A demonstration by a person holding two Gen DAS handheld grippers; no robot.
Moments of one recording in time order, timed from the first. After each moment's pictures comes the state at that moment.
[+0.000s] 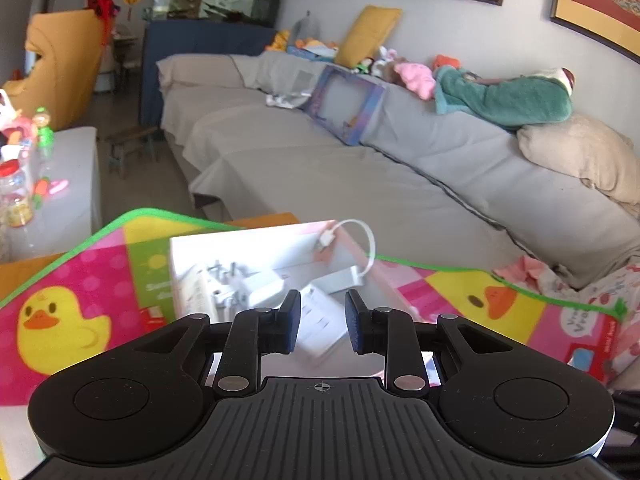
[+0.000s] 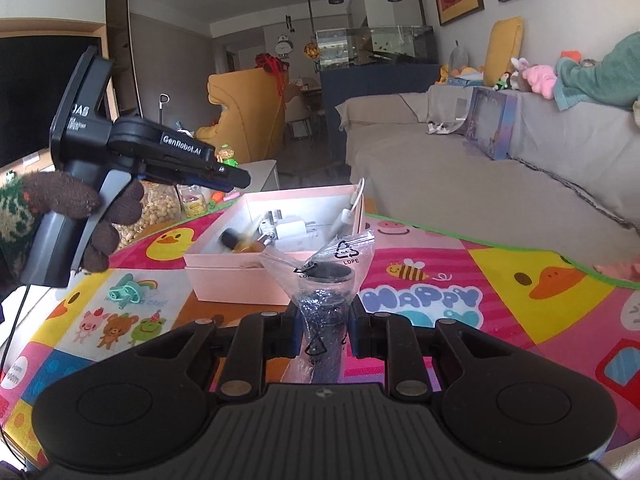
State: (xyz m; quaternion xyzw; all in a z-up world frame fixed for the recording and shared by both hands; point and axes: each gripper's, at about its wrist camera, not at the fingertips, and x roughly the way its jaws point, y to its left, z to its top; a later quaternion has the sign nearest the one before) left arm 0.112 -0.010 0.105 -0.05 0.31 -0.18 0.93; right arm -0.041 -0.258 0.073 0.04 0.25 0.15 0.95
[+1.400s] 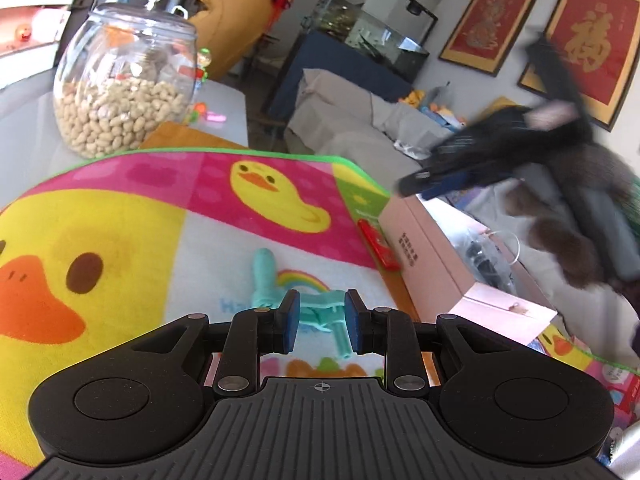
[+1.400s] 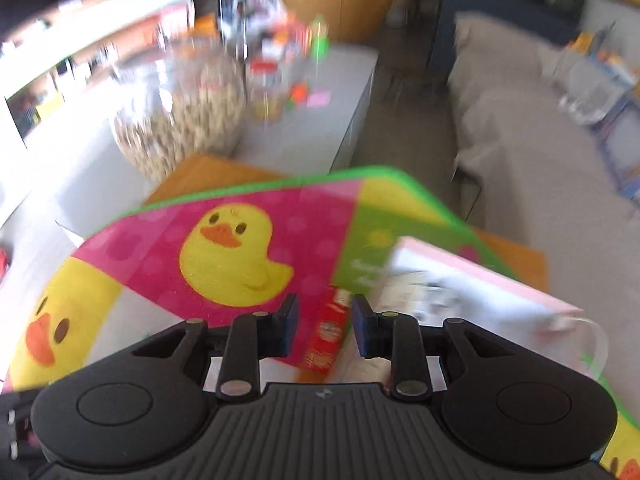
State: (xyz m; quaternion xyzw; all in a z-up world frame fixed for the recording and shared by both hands) left arm -0.004 0.172 0.004 -0.23 0.27 -0.04 0.94; right arm 0.221 0.033 0.092 -0.16 0.45 0.22 0.85
